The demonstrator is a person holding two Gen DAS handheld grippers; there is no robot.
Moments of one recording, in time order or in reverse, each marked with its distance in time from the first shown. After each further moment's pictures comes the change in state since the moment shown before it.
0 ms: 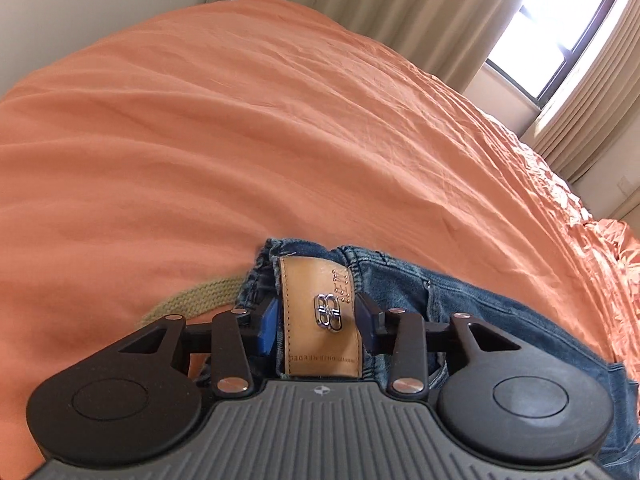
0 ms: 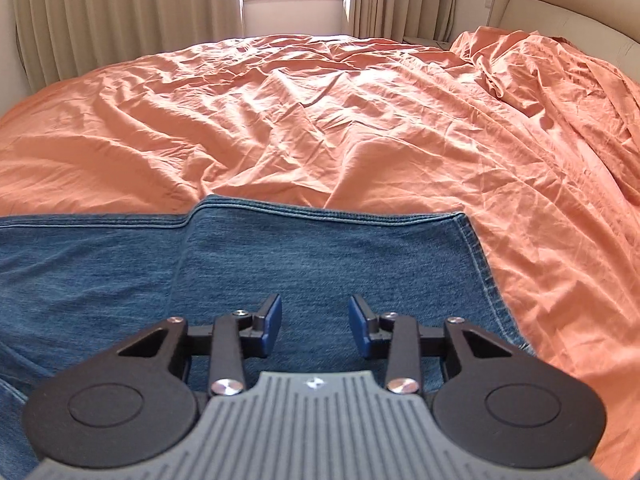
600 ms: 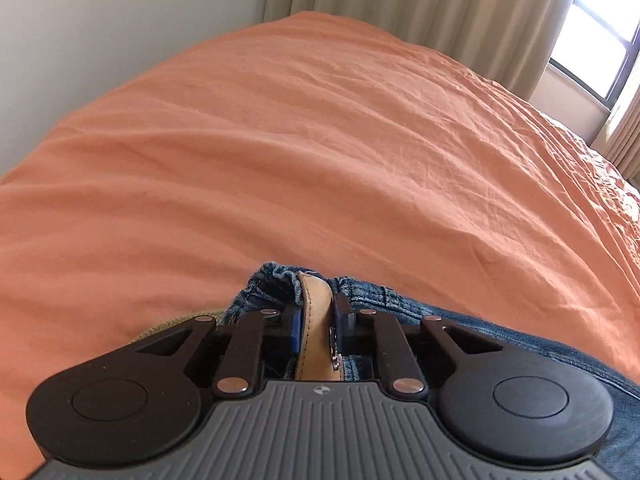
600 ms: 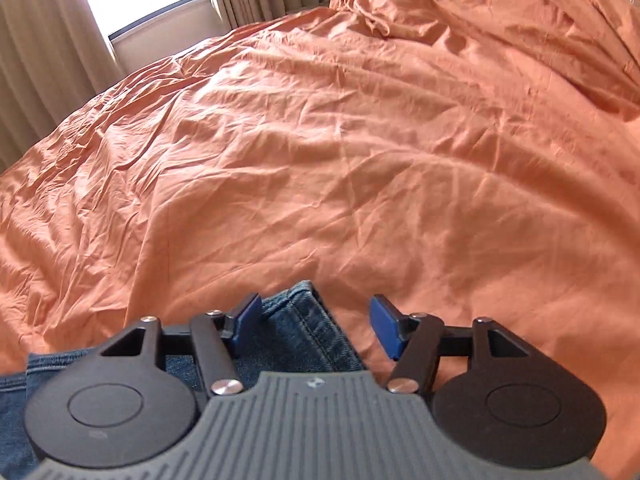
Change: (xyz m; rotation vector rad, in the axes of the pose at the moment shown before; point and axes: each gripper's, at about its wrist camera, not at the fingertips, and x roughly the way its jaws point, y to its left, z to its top) left arm 0.016 -0.065 0.012 0.007 -0.064 0.315; right arm 0.107 -0.141 0.043 0.399 0.056 -0.022
